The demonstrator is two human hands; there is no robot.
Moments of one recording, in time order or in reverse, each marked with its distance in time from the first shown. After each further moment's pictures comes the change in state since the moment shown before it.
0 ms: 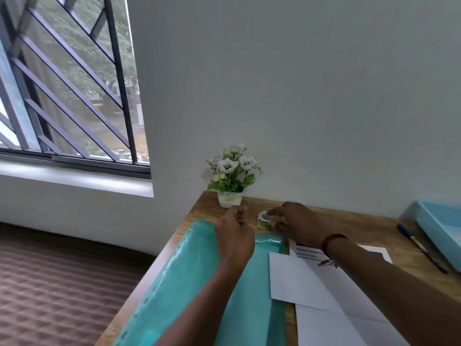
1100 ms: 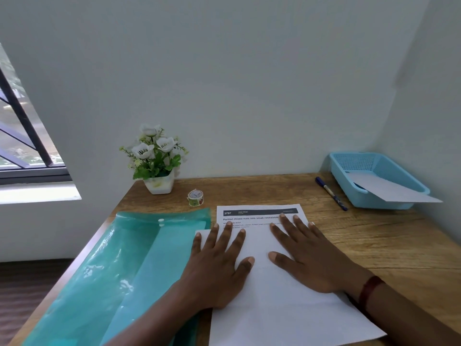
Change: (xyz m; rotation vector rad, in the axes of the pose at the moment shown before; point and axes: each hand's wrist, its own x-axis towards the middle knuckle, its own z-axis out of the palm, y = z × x) left_hand -0.095 -0.001 0.040 1.043 -0.938 0.517; right_hand -0.204 0.059 0.004 -0.101 -0.277 0.248
